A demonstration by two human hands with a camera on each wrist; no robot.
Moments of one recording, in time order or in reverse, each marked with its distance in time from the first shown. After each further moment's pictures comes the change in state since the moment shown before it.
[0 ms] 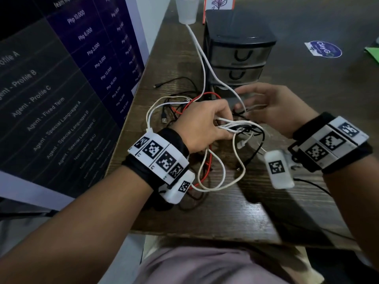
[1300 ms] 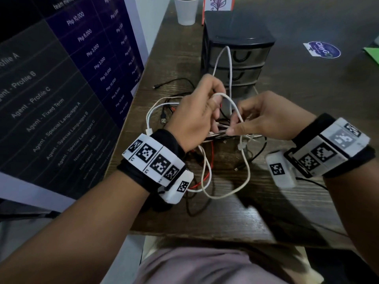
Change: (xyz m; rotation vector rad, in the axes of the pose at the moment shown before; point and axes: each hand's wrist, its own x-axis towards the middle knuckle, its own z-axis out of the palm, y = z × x) left_hand -0.008 0.011 -0.010 -0.260 0.164 0.088; right_hand -0.012 -0.021 0.005 -0.356 -0.220 -0.139
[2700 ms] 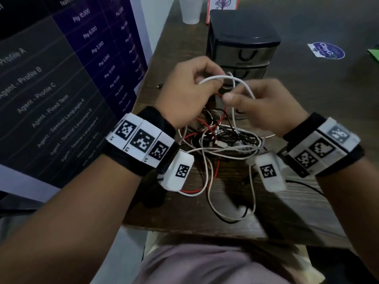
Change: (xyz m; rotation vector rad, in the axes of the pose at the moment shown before) left_hand 0.017 0.006 -0.029 0.011 0.147 -0.015; right_hand 0.009 -0.017 0.017 0.299 0.269 -0.034
